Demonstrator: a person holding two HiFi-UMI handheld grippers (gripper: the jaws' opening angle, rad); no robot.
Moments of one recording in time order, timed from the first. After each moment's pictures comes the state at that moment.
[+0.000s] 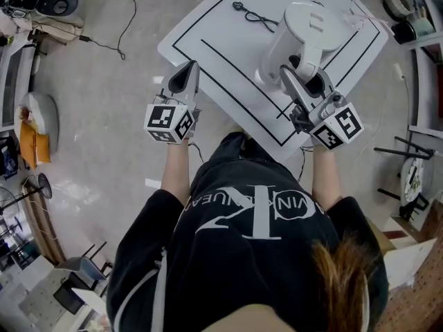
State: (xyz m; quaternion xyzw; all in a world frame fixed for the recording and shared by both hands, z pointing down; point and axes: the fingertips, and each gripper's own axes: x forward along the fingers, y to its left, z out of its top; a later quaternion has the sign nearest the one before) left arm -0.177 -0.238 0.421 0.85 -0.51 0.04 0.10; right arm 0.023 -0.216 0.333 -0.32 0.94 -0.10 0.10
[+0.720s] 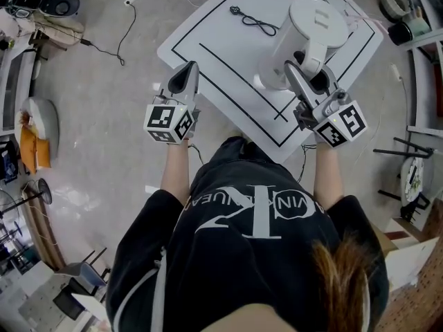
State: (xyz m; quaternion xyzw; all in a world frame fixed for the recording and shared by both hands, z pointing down) left arm -0.174 -0.242 0.411 0.86 -0.51 0.03 0.09; right arm 0.036 -0.222 0.314 -0.33 0.94 -0.07 0.10
